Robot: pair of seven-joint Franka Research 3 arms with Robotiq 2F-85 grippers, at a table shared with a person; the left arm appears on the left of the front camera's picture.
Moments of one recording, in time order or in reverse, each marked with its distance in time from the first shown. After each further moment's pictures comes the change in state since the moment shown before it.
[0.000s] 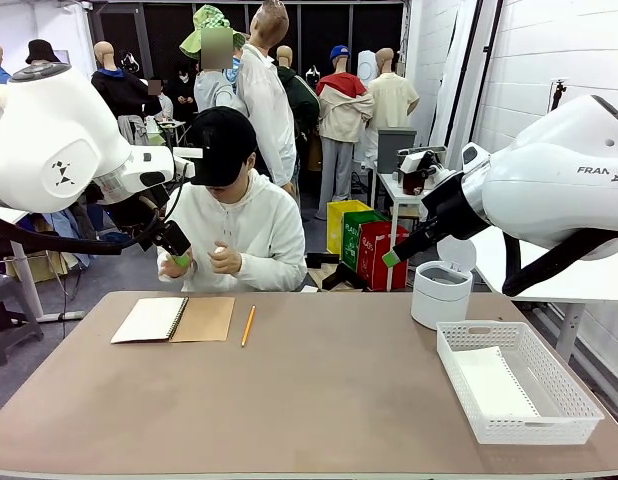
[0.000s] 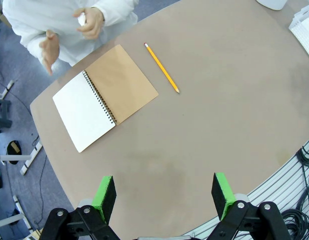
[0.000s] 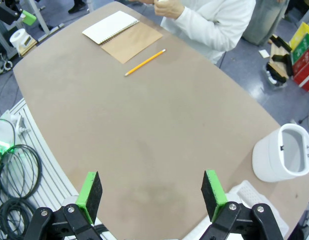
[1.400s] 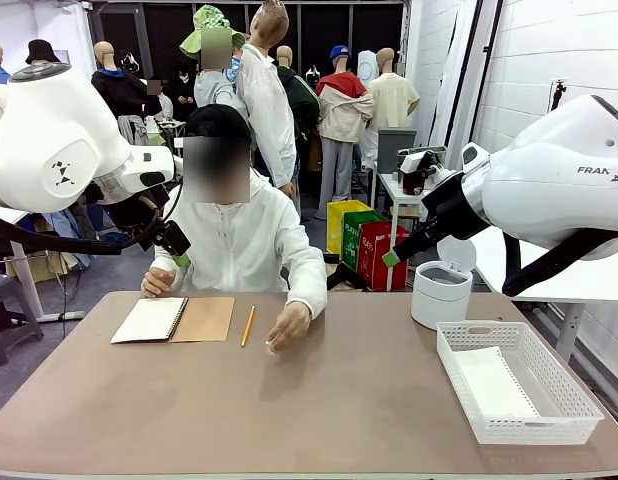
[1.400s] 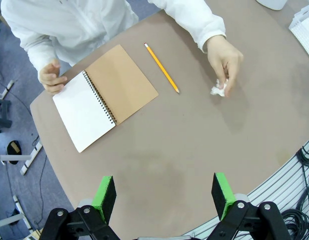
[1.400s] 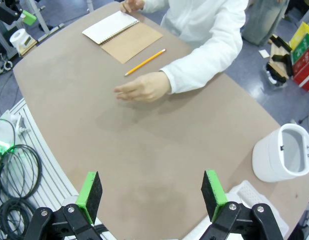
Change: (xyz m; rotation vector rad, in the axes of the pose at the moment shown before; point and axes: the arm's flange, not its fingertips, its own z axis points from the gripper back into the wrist) left arm 0.000 0.000 0.000 0.000 0.000 0.000; right arm 0.000 0.000 0.000 0.000 0.000 0.000
